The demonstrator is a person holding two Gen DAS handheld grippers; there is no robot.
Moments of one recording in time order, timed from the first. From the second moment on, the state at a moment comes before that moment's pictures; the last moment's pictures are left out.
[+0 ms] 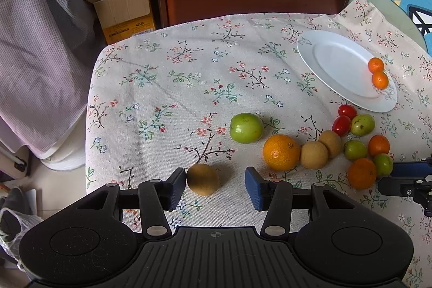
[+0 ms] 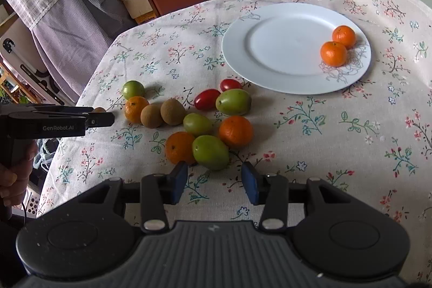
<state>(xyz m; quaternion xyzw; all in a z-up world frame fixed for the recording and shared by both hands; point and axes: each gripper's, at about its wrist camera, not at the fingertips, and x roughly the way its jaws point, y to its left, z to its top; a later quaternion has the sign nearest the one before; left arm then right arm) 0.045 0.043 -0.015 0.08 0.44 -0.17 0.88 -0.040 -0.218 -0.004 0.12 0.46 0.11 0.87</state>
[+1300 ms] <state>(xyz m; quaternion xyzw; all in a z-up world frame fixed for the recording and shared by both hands) 0.031 0.017 0.004 0.06 0.42 -0.20 0.88 -0.039 -0.213 0.006 0.15 0.43 0.14 0.88</state>
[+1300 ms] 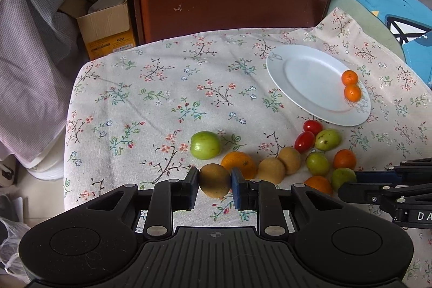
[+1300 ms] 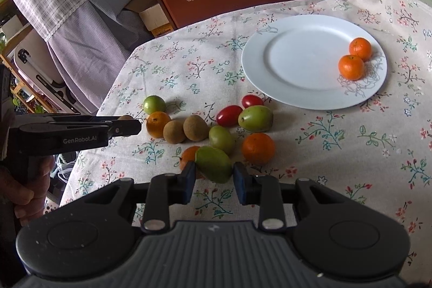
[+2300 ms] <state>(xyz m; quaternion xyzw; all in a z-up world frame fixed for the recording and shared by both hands) 0.026 -0.019 0.033 0.04 0.38 -0.24 0.89 -0.032 -0.222 -0.003 0.18 0.46 0.13 0.86</state>
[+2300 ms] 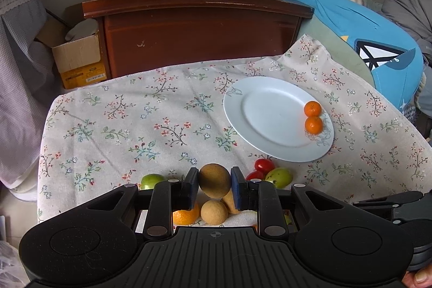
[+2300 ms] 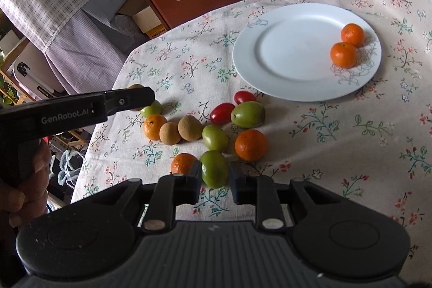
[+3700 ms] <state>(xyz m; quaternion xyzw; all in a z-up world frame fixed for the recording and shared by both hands) 0.069 -0.091 0.038 0.03 0.36 -0.27 0.89 0.027 -0.295 0.039 0.20 0.40 0.05 0.90</state>
